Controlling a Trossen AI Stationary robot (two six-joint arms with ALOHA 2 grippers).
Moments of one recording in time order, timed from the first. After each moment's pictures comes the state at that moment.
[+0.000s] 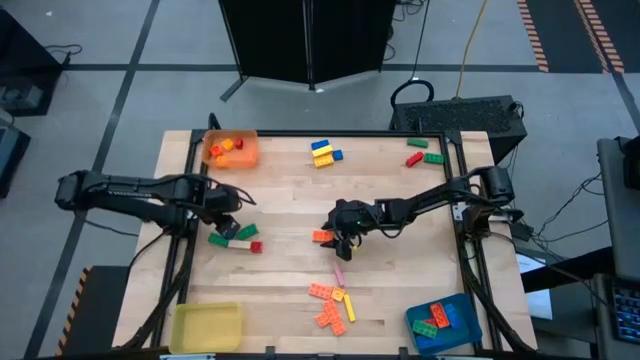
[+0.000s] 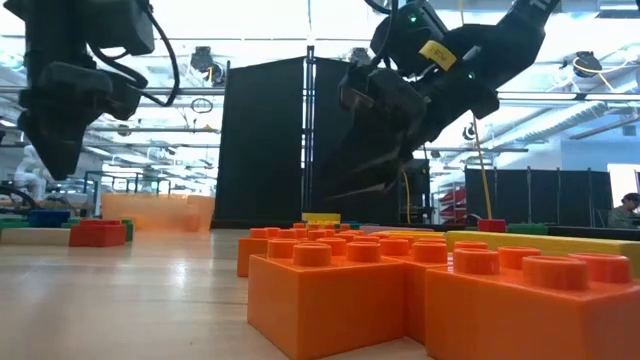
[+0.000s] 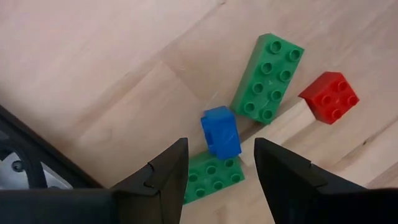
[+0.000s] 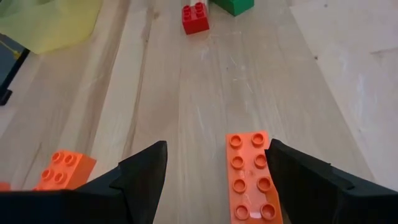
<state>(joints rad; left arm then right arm) 0.04 0.91 0.63 -1.10 0.04 -0.83 0.04 1.80 0.86 0.35 -0.10 0.27</state>
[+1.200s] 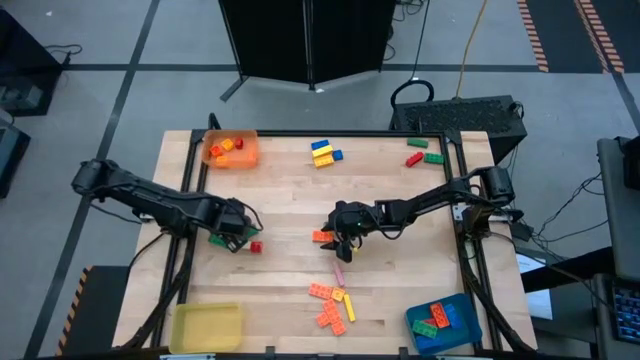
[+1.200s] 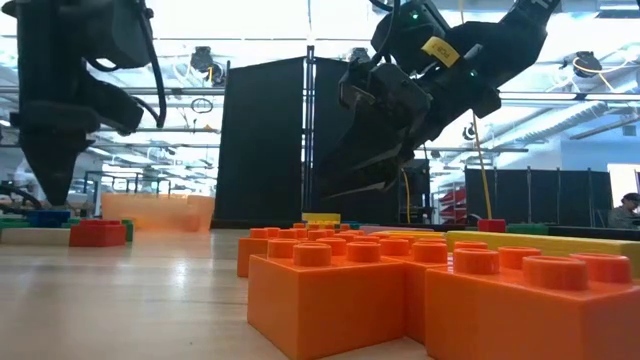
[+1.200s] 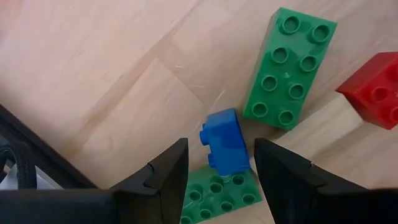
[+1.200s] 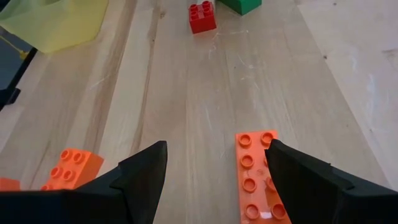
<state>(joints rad) -0.19 1.17 0.63 -1.03 -0.11 -0.96 0.05 1.80 0.85 0.35 -0.10 0.28</state>
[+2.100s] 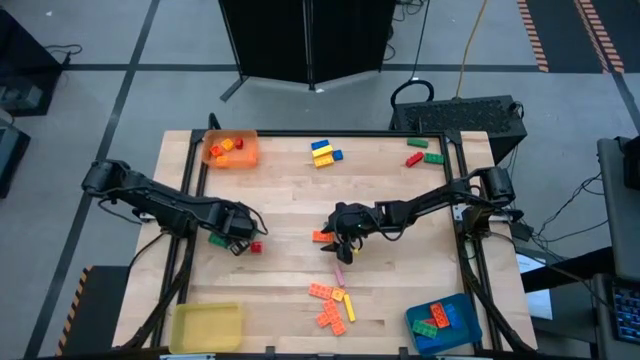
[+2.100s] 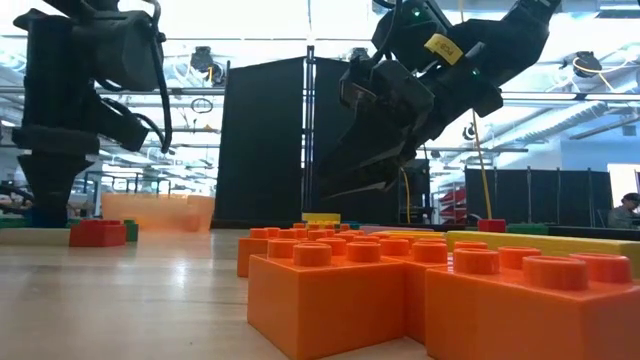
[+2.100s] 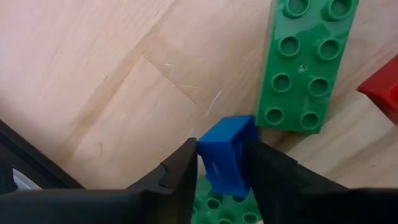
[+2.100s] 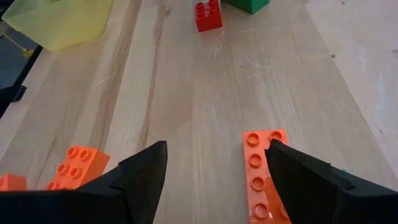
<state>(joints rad) -0.19 1.30 0.63 -0.98 -0.09 -0.93 0.06 1.80 0.85 0.35 -0.11 0.28</state>
